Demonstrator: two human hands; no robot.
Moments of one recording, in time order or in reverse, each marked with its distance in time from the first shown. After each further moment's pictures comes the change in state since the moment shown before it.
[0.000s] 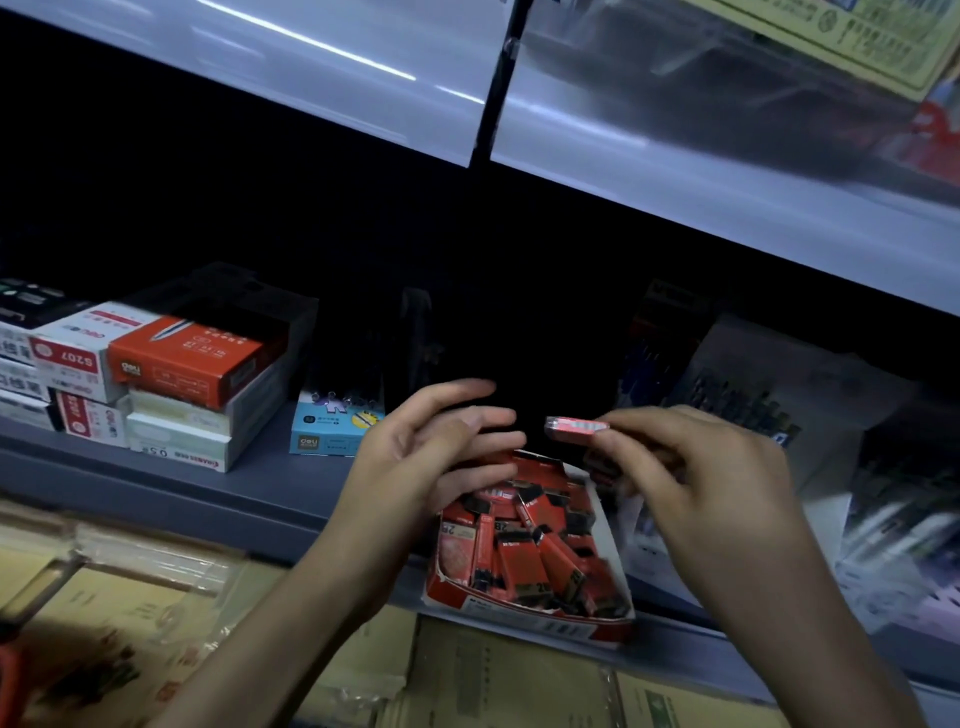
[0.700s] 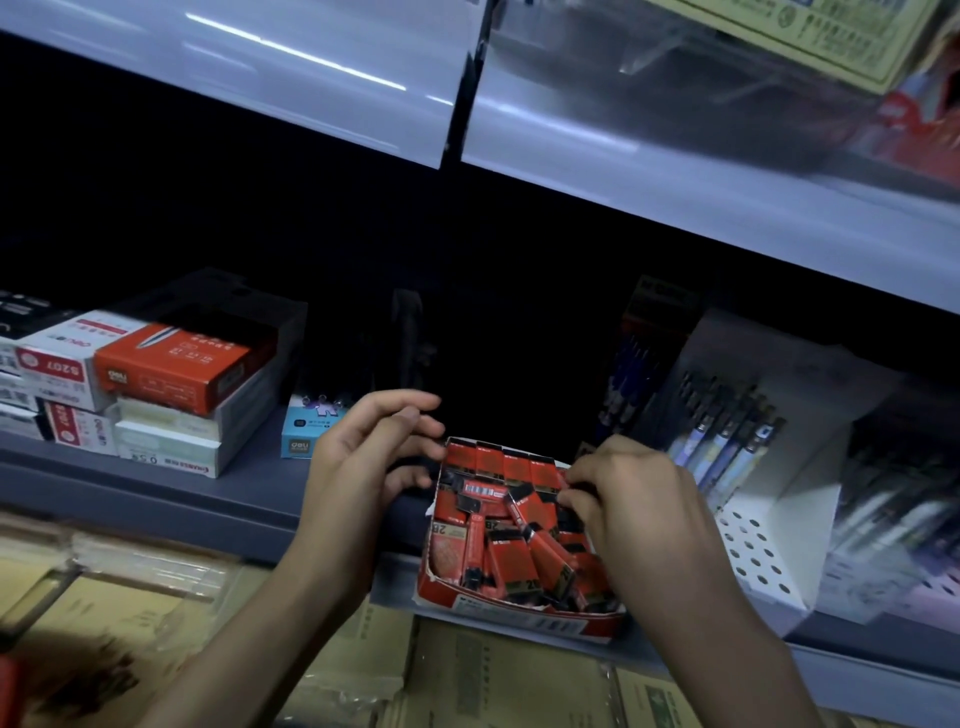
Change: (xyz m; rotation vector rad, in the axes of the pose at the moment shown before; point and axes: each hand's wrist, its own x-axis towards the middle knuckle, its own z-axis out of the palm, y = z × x) left_hand 0.006 -0.010 -0.021 0.045 0.210 0.071; right_hand -0.002 0.005 0.031 -0.469 -0.253 0.046
